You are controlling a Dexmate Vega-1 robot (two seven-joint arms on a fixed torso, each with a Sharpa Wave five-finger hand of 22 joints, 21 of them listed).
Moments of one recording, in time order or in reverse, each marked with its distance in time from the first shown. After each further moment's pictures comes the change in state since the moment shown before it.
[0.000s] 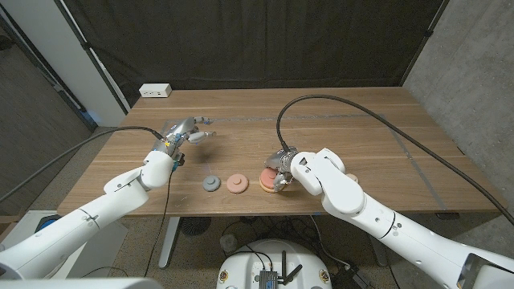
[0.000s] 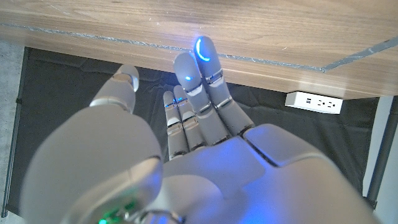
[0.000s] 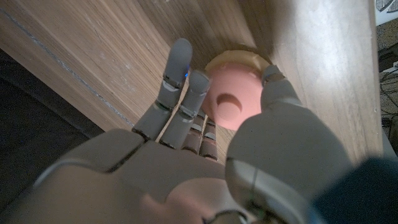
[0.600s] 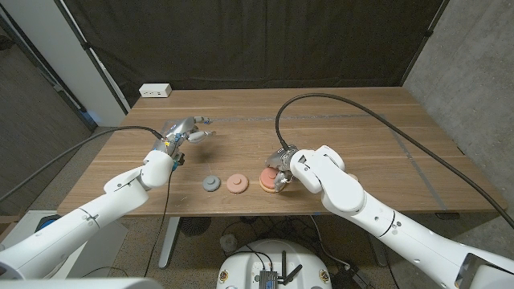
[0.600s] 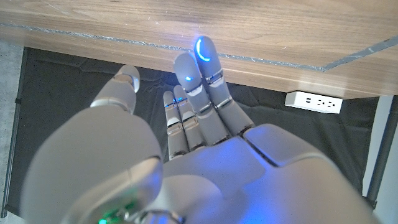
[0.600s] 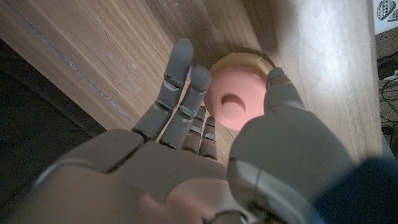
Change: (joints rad) left arm -0.003 -0.001 0.001 0.003 0.000 -0.001 0.000; left_hand -0.005 0.005 0.003 0.003 0.000 0.000 0.000 0.000 0.000 0.005 -0.006 0.000 0.000 0.000 0.000 0.007 0.000 -0.003 -0.004 0.008 0.000; right arm -0.008 0.010 0.024 -0.018 -0.029 0.030 0.040; right_hand -0.018 -0.017 -0.011 -0.003 -0.030 -0.027 -0.006 0.005 -0.012 -0.050 0.011 0.000 -0.036 -0.029 0.018 -0.049 -0.040 -0.018 0.003 -0.025 0.001
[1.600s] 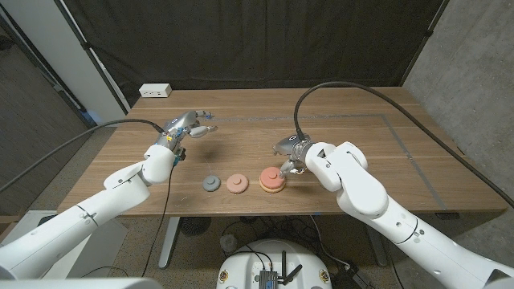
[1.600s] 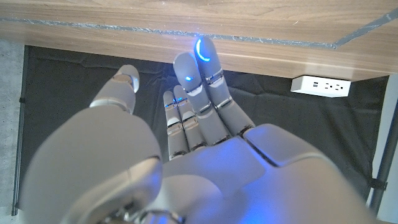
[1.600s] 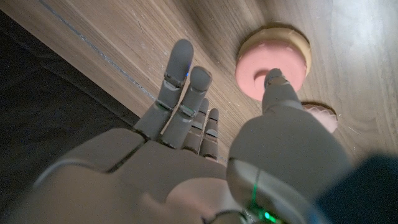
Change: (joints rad) left arm 0.019 0.020 -0.022 -0.126 0.028 0.108 0.000; left_hand -0.004 -0.004 0.008 -0.003 0.000 0.000 0.000 0.000 0.000 0.000 0.000 0.000 0.003 0.000 0.000 0.000 -0.002 -0.004 0.004 0.000 -0.005; right arm -0.123 -0.058 0.151 -0.135 0.032 -0.036 -0.125; right_hand 0.007 0.054 0.013 -0.018 -0.008 0.126 0.003 0.060 -0.004 0.121 -0.045 0.047 -0.032 0.029 -0.014 0.019 0.024 0.004 0.004 -0.008 0.006
